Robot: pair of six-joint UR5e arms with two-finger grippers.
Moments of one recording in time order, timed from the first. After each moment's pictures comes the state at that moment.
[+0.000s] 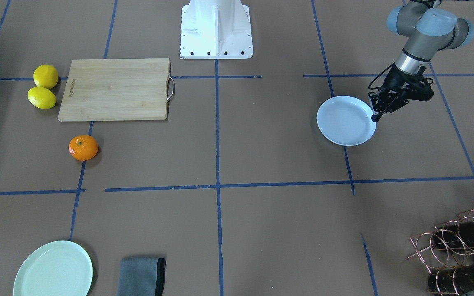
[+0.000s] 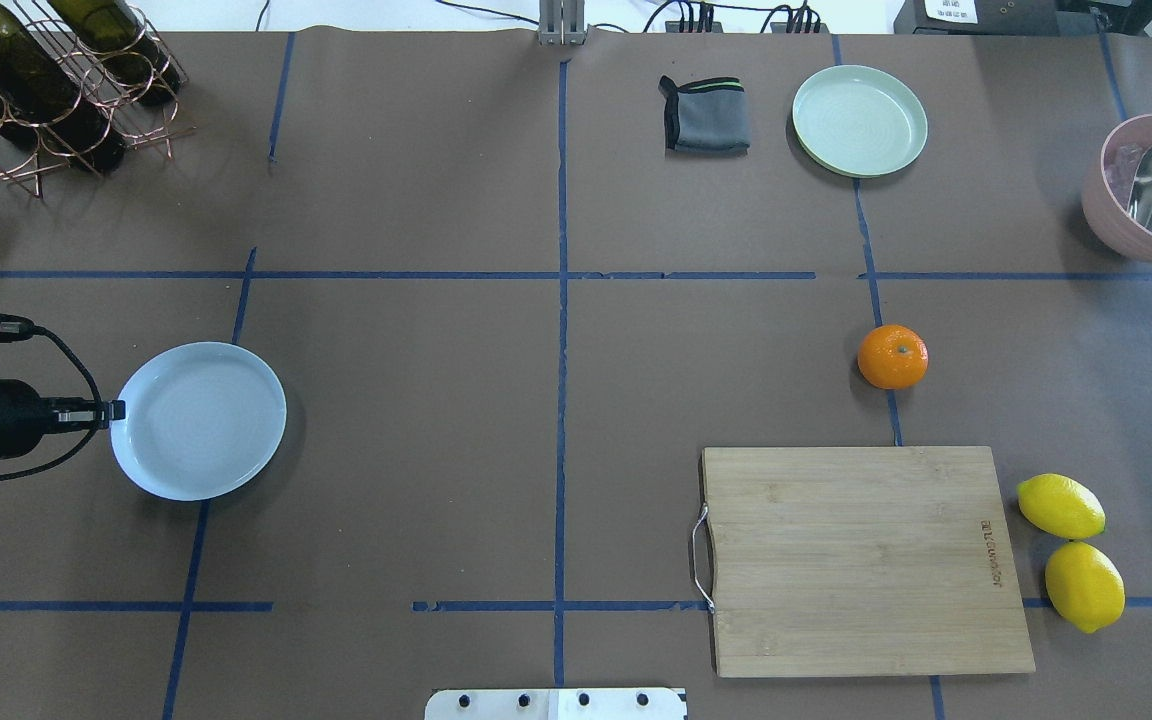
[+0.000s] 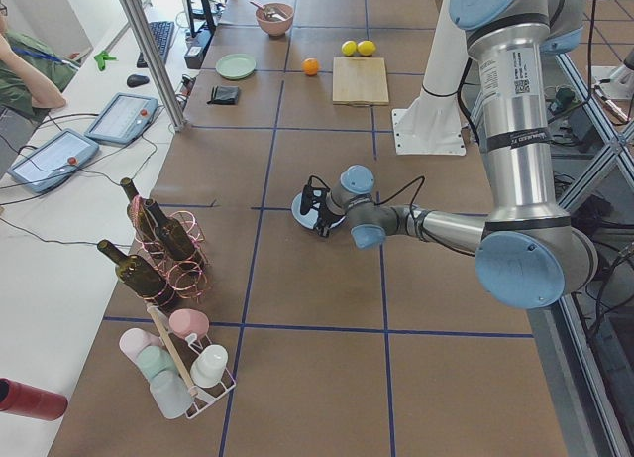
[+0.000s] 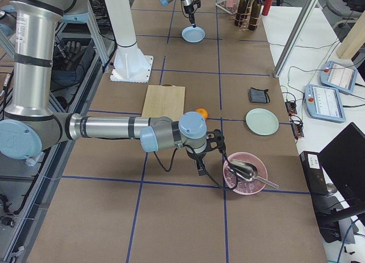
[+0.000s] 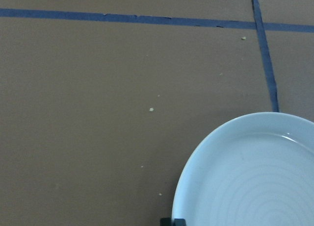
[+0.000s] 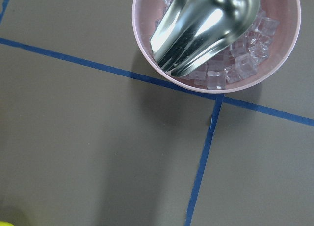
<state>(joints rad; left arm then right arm) -0.65 -1.37 -1.81 -2.56 -1.75 -1.15 1.53 -1.74 1.76 -1.35 2.41 -0.06</state>
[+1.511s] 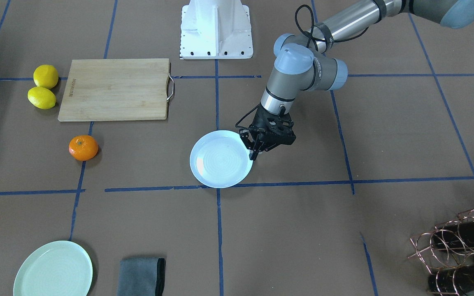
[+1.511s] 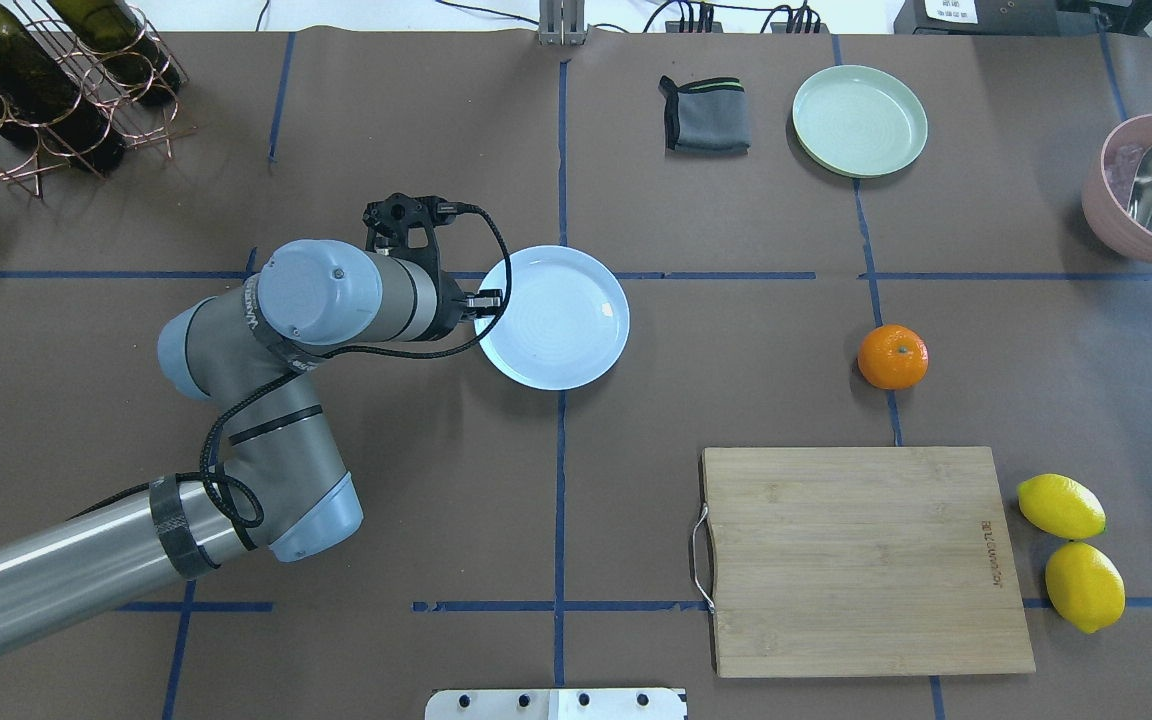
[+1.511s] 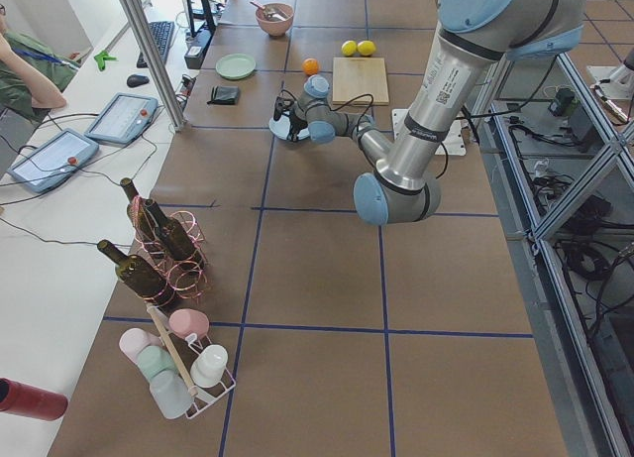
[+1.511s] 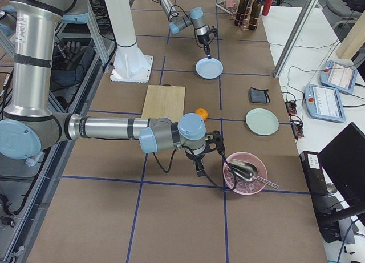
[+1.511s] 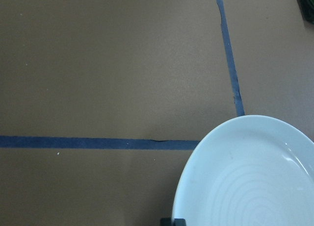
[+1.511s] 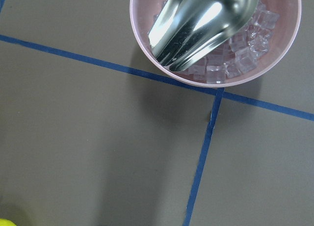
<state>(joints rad) -0.54 -2.18 -1.47 -2.18 -1.66 -1.26 1.53 -1.74 1.76 -1.35 2.41 -0.06</state>
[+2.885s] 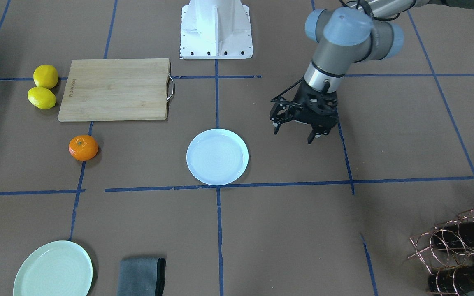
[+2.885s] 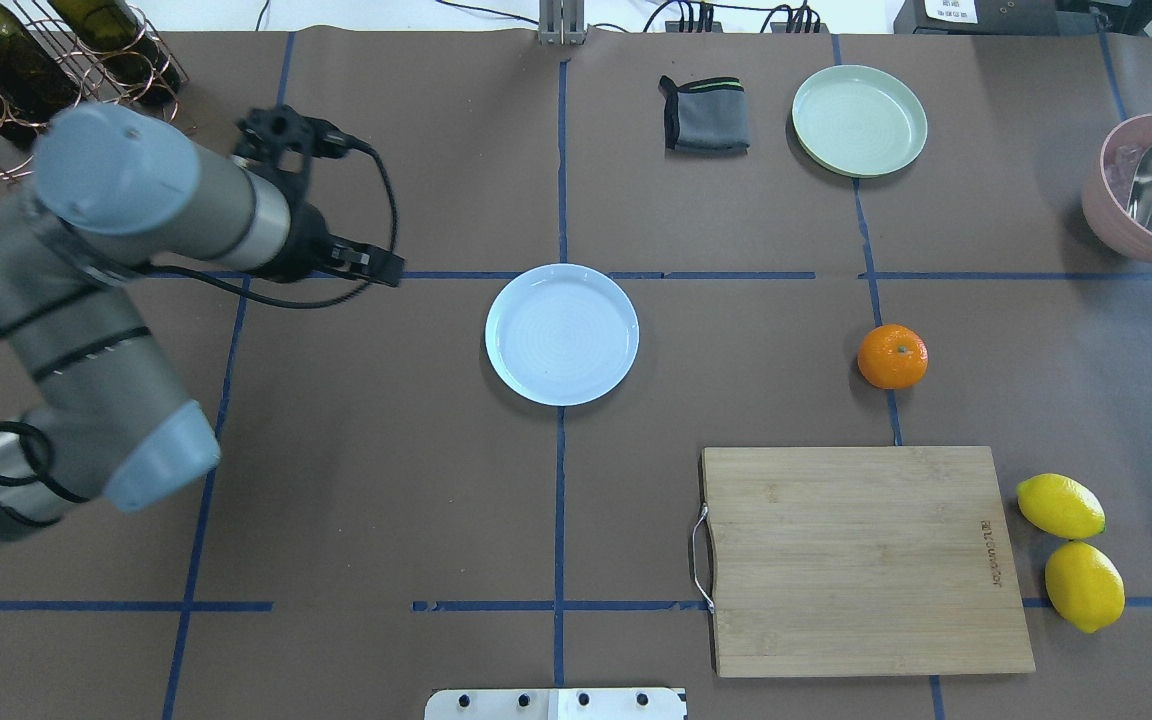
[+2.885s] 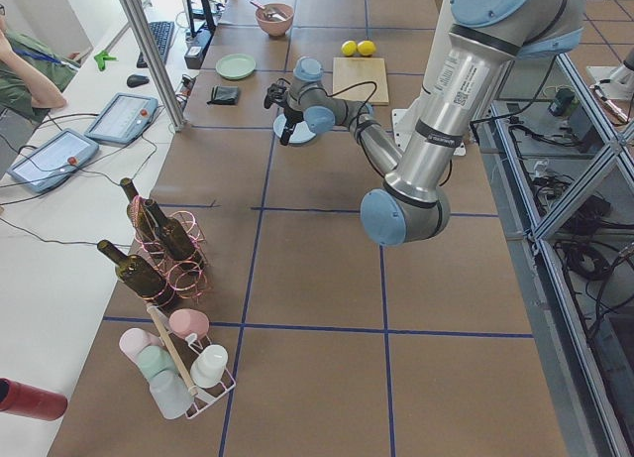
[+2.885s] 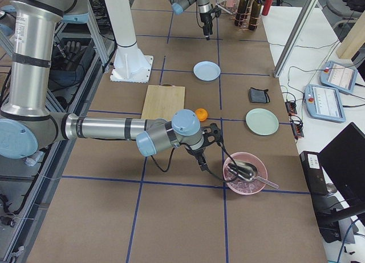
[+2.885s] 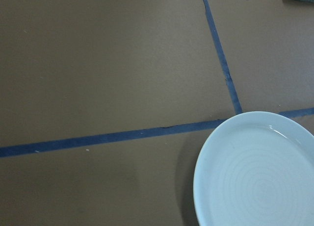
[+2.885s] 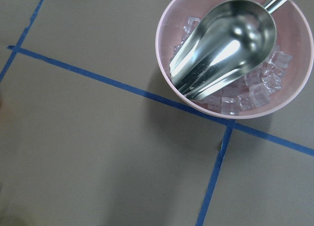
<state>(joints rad) -0.78 -2.00 -1.85 -1.83 -1.93 -0.80 1.50 -1.77 1.76 -1.12 2.41 0.01</state>
